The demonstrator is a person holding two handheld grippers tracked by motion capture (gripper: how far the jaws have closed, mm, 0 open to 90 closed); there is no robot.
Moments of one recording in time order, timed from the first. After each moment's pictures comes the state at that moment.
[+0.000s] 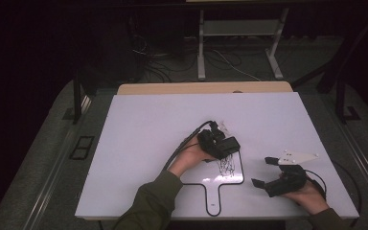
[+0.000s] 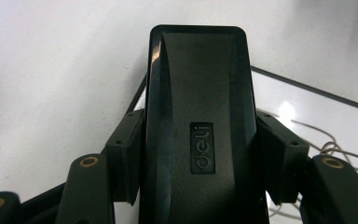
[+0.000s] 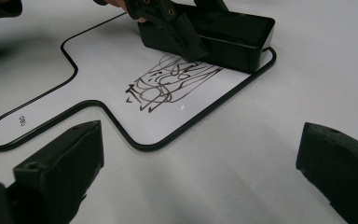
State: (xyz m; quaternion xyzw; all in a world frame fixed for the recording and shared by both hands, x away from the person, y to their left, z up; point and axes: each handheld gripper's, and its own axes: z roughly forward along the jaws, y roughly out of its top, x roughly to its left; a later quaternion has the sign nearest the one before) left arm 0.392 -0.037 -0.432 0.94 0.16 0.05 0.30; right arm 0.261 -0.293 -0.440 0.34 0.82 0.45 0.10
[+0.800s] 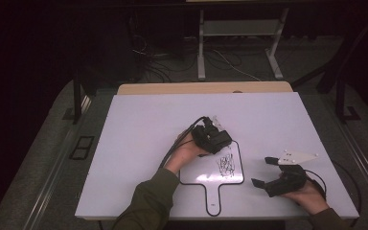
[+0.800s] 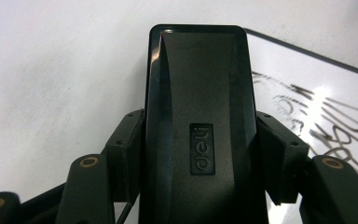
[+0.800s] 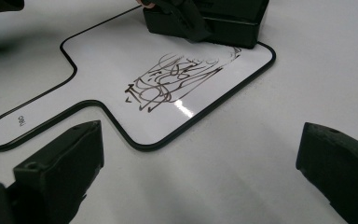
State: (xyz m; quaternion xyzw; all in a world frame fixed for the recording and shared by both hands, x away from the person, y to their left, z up) left arm 0.403 -0.028 -0.430 0.94 0.18 0.09 0.28; right arm 0.261 -0.292 -0.440 0.34 0.82 0.45 0.10
